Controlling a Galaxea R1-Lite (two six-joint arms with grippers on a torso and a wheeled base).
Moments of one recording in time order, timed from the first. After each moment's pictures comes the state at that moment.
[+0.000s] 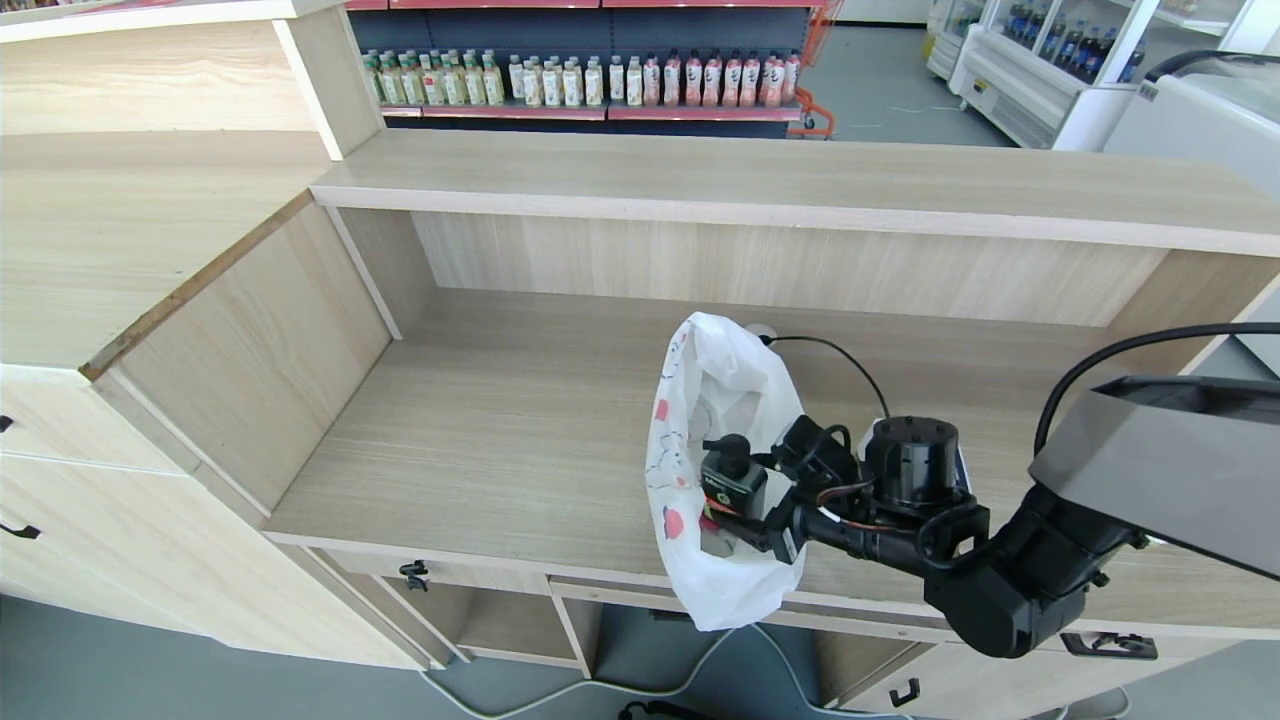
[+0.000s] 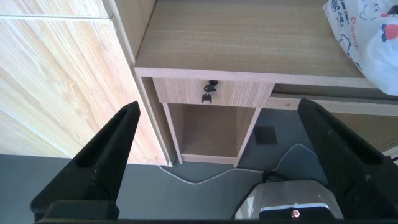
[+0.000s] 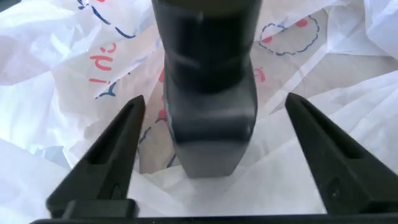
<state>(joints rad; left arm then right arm) -0.01 0.00 0.00 0.04 -0.04 0.03 0.43 2.22 -0.74 -1.21 0.39 -0.38</state>
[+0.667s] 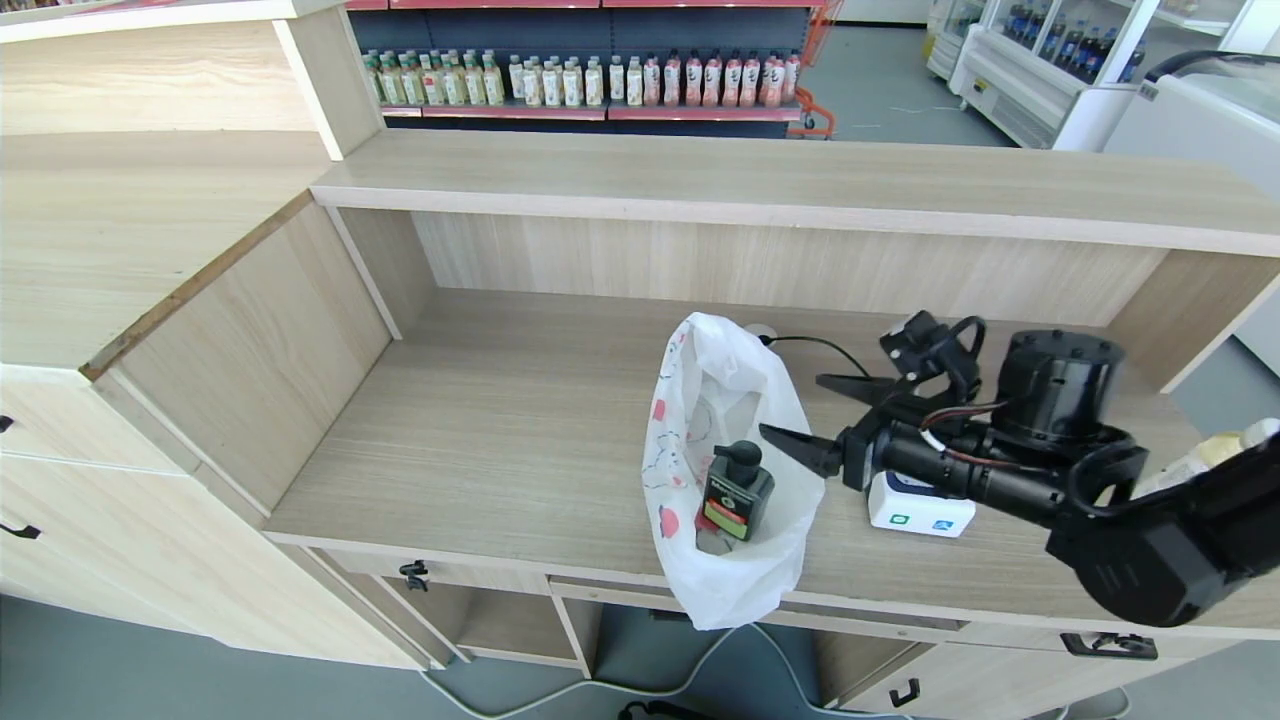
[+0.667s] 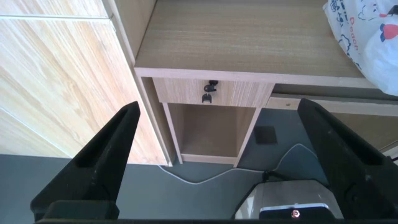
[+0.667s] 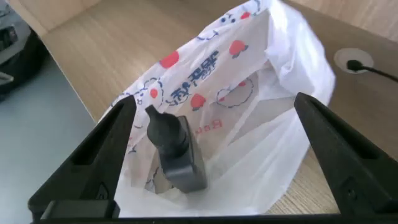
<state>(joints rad) -0.01 0.00 0.00 0.04 -0.04 0.03 0.34 1.86 -0.69 -1.08 0.42 -0.15</state>
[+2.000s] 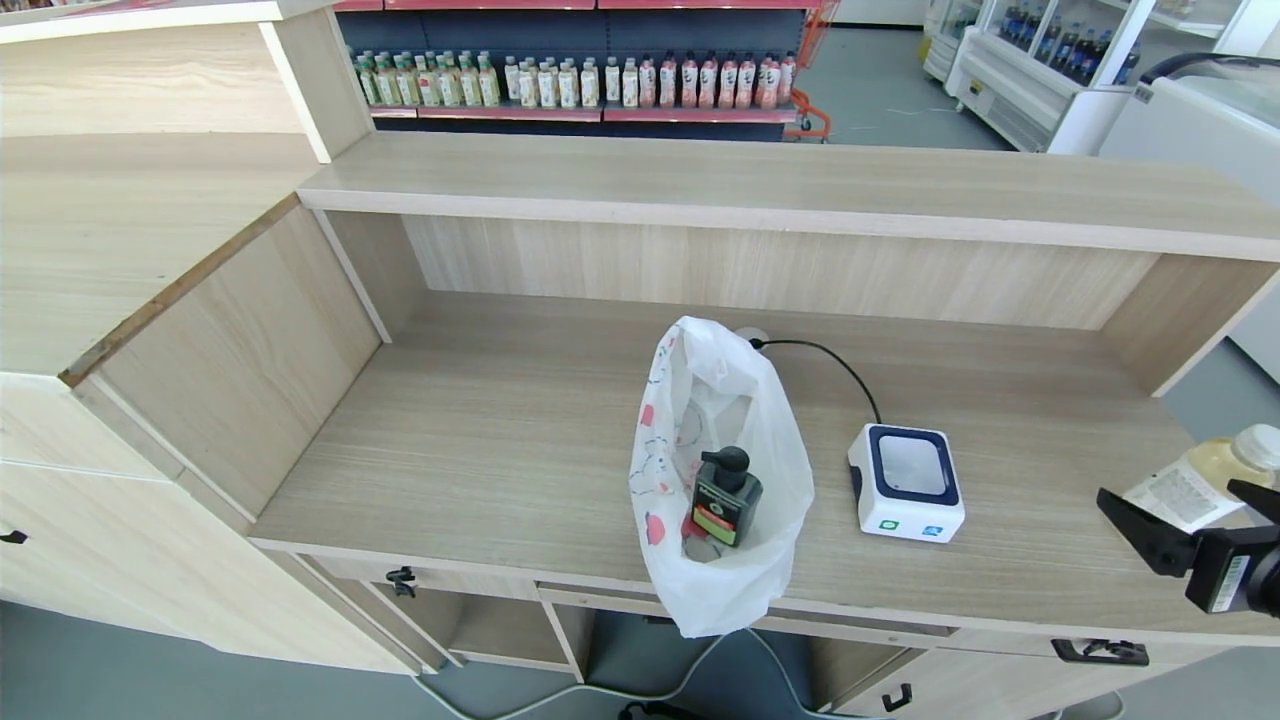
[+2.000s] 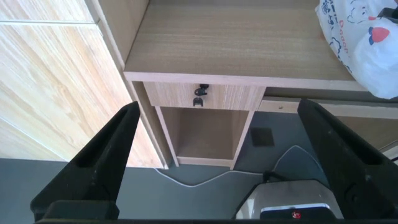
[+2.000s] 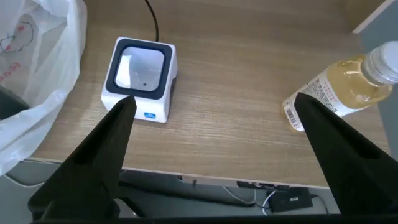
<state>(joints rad) -0.01 0.00 0.00 0.04 -0.04 0.04 -0.09 1.20 -0.14 -0.91 0.03 -0.13</state>
